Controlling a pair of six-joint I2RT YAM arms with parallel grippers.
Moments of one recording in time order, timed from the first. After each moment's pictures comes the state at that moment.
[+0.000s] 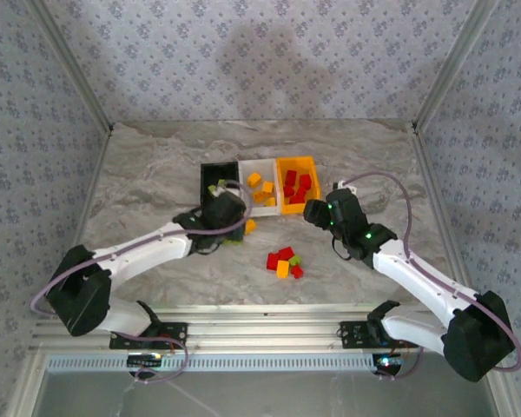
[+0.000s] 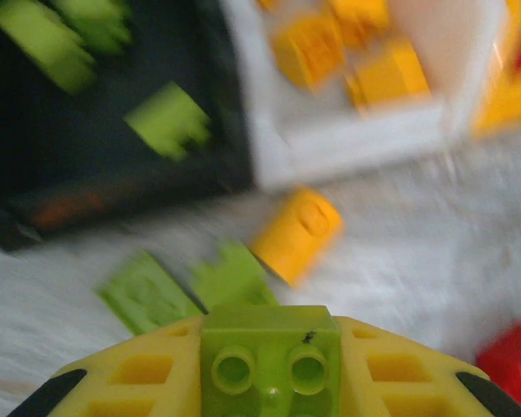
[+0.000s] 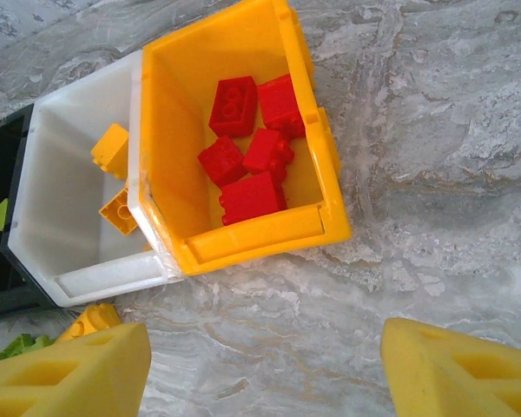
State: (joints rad) left arm -0.76 1.39 0.92 -0.42 -0.28 -0.56; right arm 0.56 1.08 0.70 -0.29 0.22 0.67
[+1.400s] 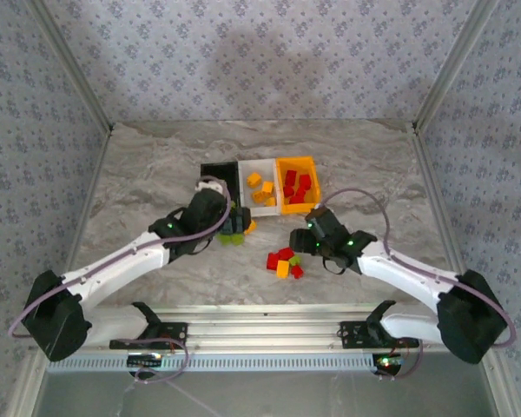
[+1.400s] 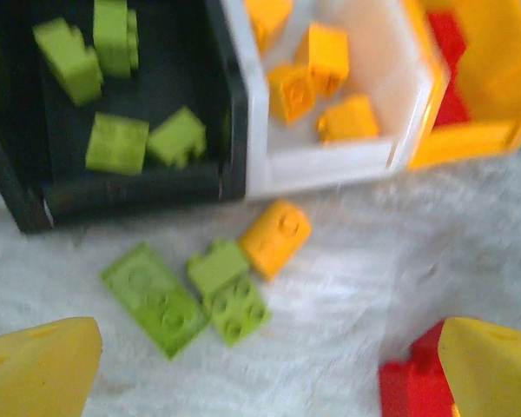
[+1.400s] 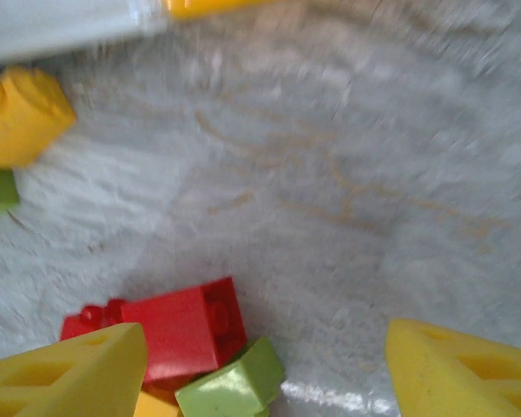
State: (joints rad) left arm -0.80 1.18 0.76 -0.38 -0.21 -0.64; right arm 0.76 1.24 0.64 -0.38 0.10 0.69
